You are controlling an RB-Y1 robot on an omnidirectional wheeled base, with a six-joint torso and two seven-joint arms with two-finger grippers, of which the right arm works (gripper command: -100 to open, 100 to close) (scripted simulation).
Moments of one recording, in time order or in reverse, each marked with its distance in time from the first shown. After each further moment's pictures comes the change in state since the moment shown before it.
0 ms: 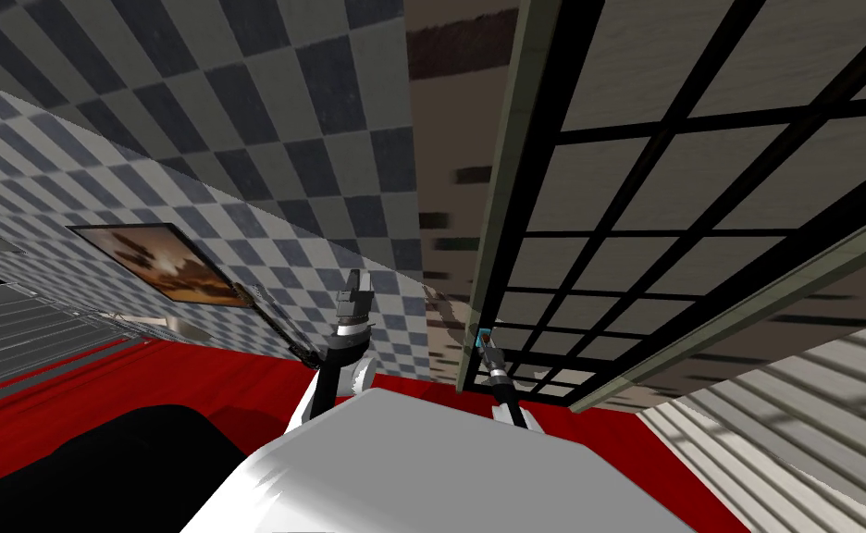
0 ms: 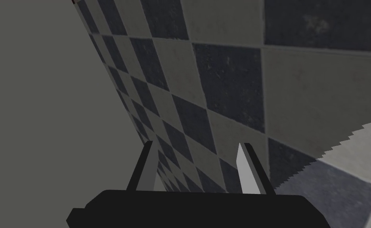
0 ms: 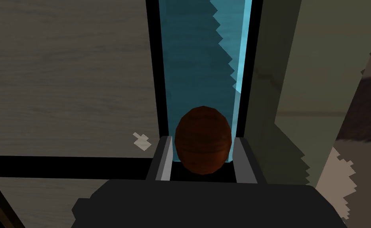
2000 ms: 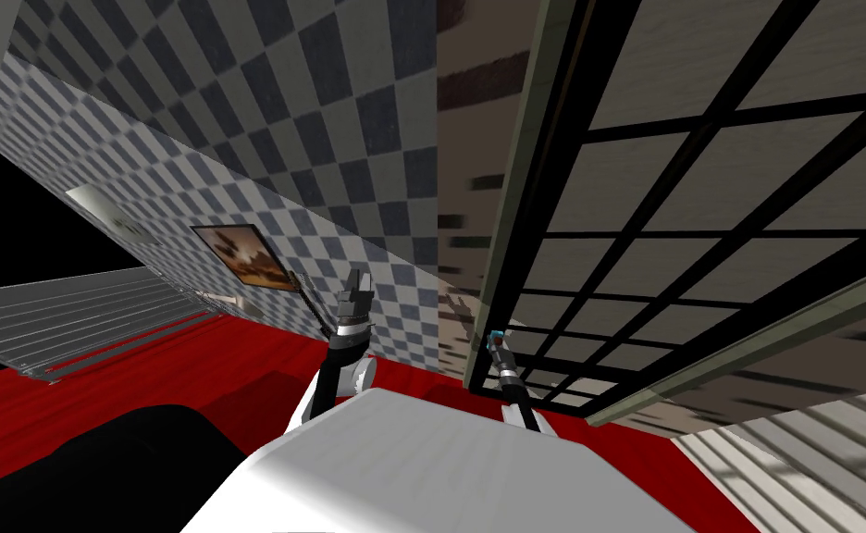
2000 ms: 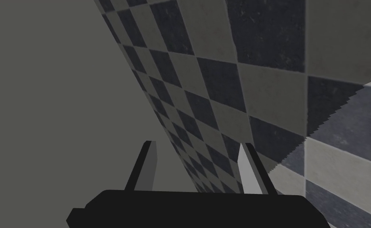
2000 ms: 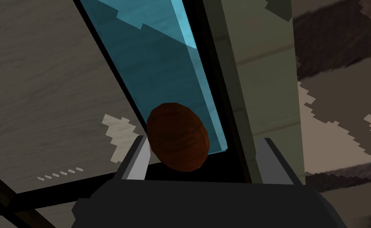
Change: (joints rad) arm -0.007 -0.061 -0.020 0.003 -0.066 -0.011 -0.327
